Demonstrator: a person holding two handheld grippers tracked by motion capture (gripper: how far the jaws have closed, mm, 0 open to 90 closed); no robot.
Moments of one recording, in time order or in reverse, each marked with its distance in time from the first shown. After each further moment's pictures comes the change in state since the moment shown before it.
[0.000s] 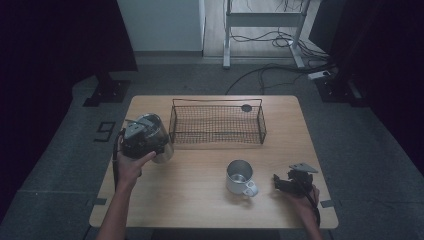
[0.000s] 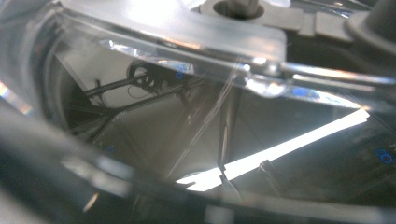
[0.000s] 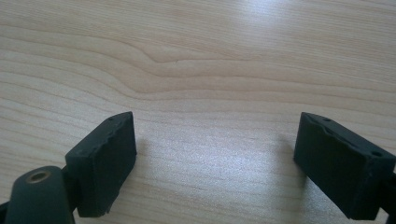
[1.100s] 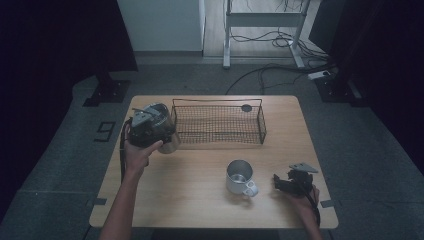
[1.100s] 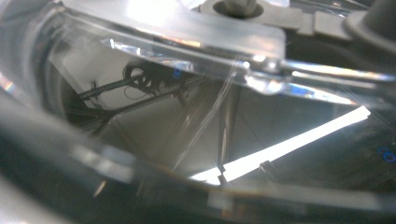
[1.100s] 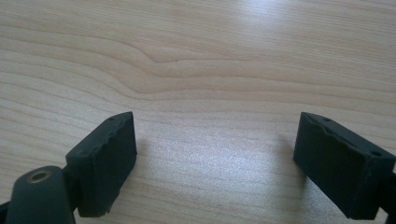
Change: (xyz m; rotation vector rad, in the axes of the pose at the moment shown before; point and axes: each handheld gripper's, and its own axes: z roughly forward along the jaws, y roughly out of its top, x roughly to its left) left arm -0.012 0.030 0.018 -0.021 -0.016 -0.005; right arm 0.000 0.000 0.000 -0.001 0.000 0.002
